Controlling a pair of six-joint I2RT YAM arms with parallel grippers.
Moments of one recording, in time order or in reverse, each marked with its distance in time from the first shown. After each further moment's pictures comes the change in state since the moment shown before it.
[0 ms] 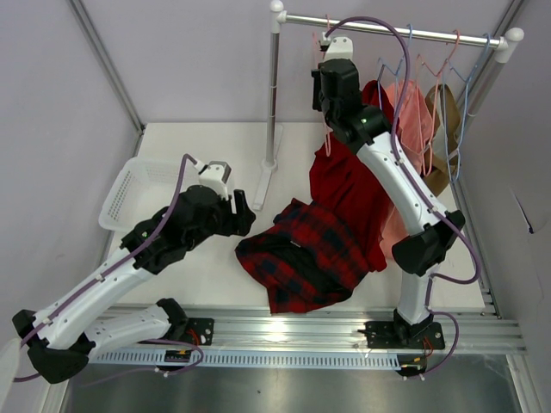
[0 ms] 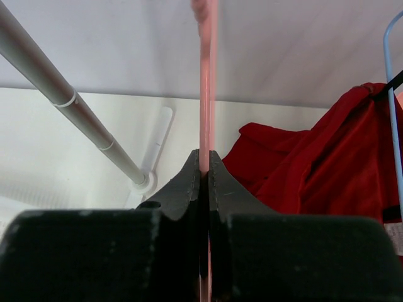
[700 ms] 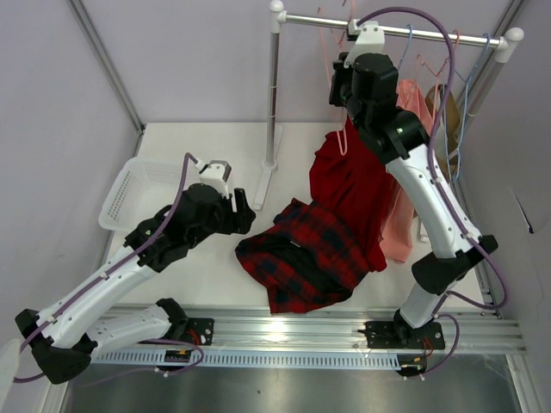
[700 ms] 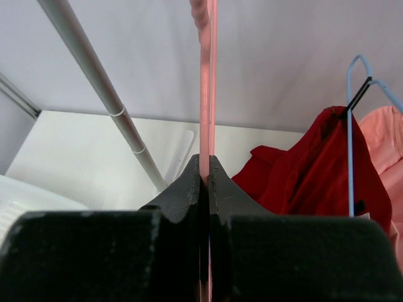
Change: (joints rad) left arm 0.030 0.011 -0.021 0.026 0.012 0.000; right arm -0.006 -0.179 -0.045 -0.010 -0.085 0.003
